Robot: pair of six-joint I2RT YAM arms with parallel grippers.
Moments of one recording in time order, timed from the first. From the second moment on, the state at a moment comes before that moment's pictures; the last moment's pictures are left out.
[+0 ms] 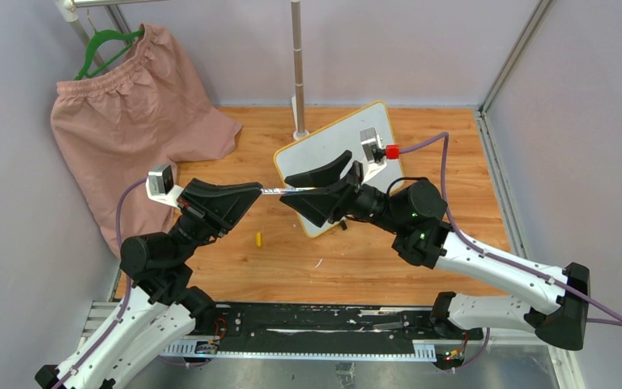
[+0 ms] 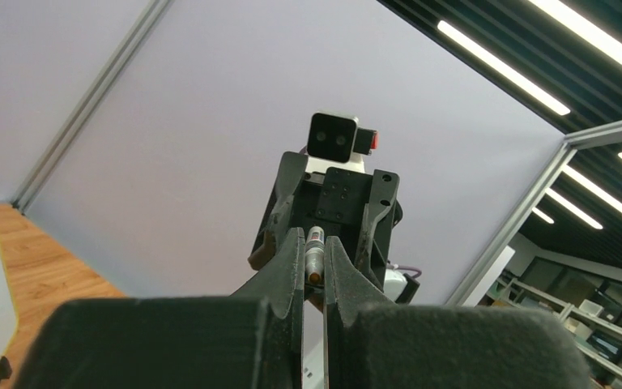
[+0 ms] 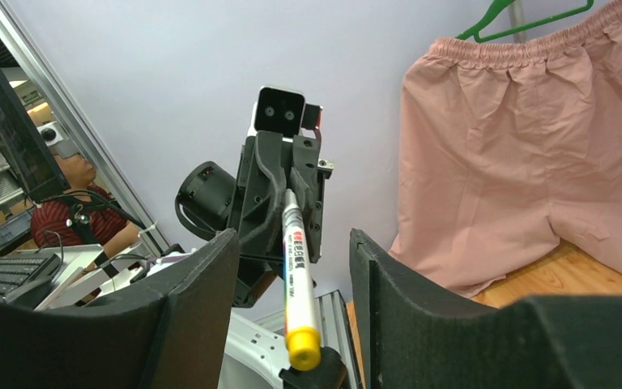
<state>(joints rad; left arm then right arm) -0.62 0.48 0.58 0.60 0.27 -1.02 1.08 1.08 0.99 0.57 -0.22 0.53</state>
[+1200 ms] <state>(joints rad) -0.62 0.49 0.58 0.60 0.26 -1.03 1.08 1.14 1.08 0.47 -0.22 0.56</state>
